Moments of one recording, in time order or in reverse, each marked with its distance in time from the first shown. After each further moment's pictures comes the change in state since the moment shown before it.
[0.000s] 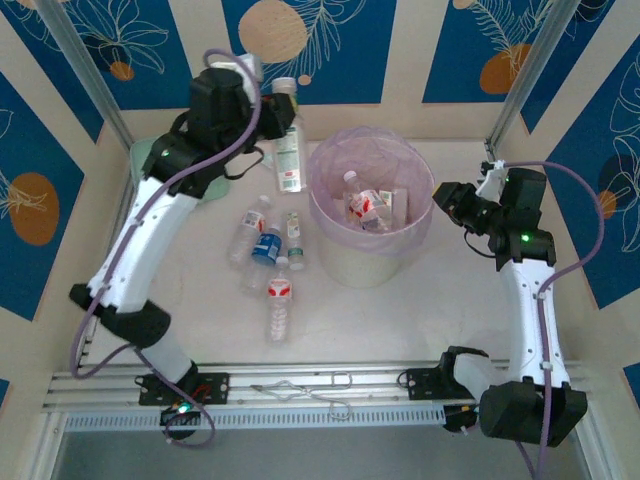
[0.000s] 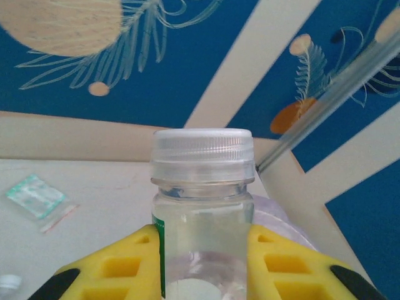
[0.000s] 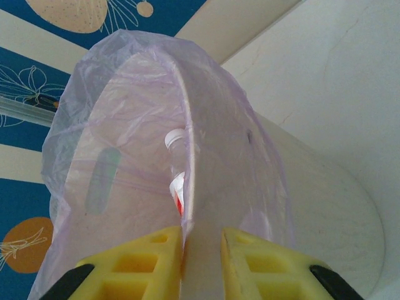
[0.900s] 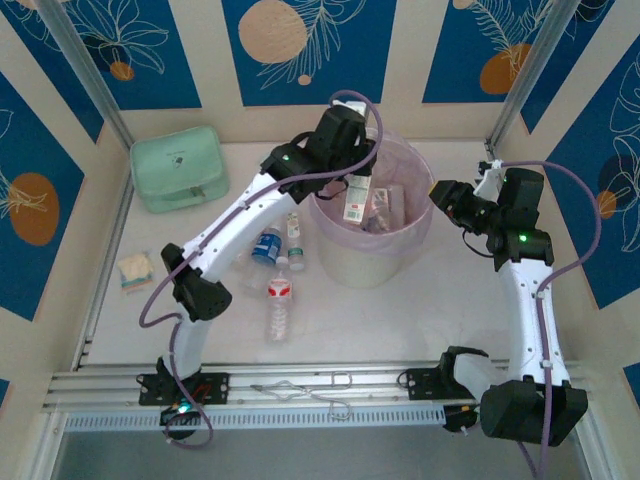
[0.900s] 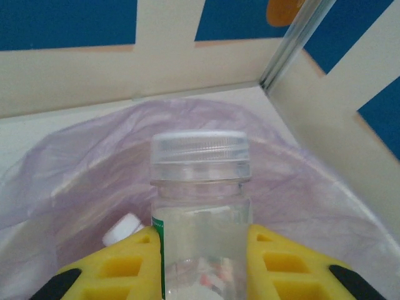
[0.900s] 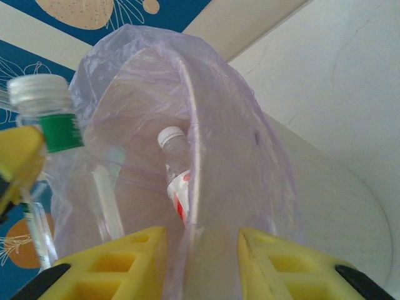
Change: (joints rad) left arm -0.243 0.373 0.137 -0.019 -0.137 0.069; right arm 0.007 0.000 -0.016 0.037 -0.006 0.005
